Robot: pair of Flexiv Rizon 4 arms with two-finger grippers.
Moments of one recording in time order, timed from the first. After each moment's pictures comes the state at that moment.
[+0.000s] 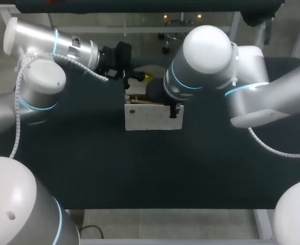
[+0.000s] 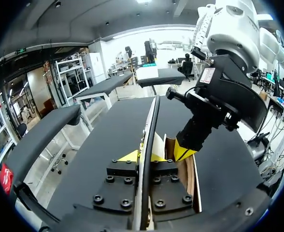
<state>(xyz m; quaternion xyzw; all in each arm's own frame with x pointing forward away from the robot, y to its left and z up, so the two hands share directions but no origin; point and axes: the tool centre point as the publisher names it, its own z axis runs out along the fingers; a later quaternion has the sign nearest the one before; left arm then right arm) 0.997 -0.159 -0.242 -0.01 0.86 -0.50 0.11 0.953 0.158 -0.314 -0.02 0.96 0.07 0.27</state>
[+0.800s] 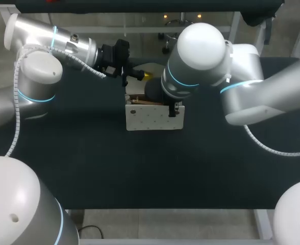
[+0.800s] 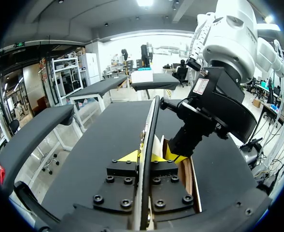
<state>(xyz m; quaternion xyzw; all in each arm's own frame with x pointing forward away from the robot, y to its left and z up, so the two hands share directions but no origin) 0.998 -0.159 -0.241 0.00 0.85 -0.52 0.07 0.962 0.159 -0.323 -0.02 0.96 0.06 0.26</state>
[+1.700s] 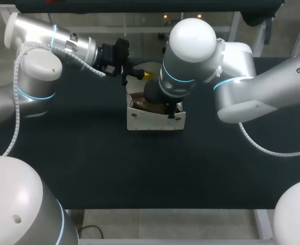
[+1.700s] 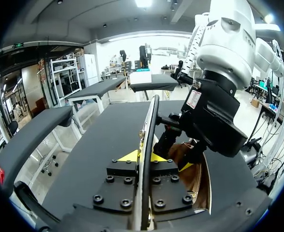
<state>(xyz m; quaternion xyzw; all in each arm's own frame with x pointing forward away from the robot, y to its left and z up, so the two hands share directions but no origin) 0.999 -0.159 -0.239 0.00 0.85 -0.52 0.07 0.962 0.155 -0.342 -0.02 0.97 0.04 0.23</state>
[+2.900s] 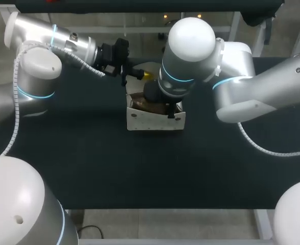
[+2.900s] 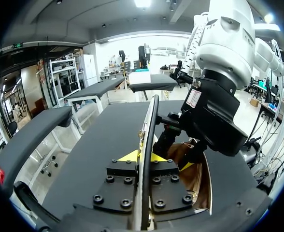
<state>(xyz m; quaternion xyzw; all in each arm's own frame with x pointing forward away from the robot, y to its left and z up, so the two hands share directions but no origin) 0.999 -0.158 -0.239 0.01 0.85 -0.52 0.06 0.962 0.156 -0.341 -0.02 0.97 0.04 0.23</state>
